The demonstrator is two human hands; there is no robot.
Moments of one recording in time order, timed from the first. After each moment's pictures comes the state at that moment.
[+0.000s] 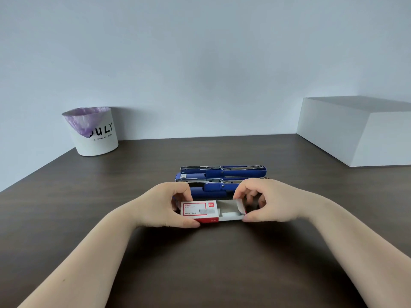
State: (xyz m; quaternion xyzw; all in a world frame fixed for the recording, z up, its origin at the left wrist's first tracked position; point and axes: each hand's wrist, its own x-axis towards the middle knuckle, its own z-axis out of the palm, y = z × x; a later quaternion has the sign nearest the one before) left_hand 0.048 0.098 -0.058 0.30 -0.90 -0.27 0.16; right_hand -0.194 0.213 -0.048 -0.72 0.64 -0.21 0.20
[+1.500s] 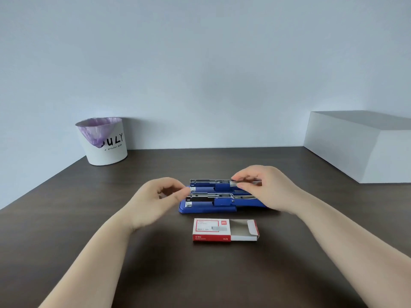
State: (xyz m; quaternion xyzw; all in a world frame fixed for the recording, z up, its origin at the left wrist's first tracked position) left_hand 0.068 0.092 -0.036 0.36 -0.81 -0.34 0.31; right_hand -0.181 0.173 -0.024 -0.67 0.66 -0.34 0.10
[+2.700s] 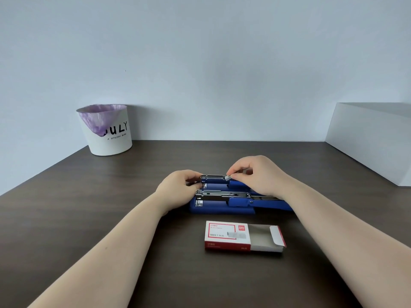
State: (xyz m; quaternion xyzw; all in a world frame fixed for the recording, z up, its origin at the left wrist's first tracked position) left_hand 0.022 0.020 -0.075 0.43 -0.79 -0.33 0.27; right_hand -0.176 0.094 -0.043 -0.69 0.65 -0.31 0.11
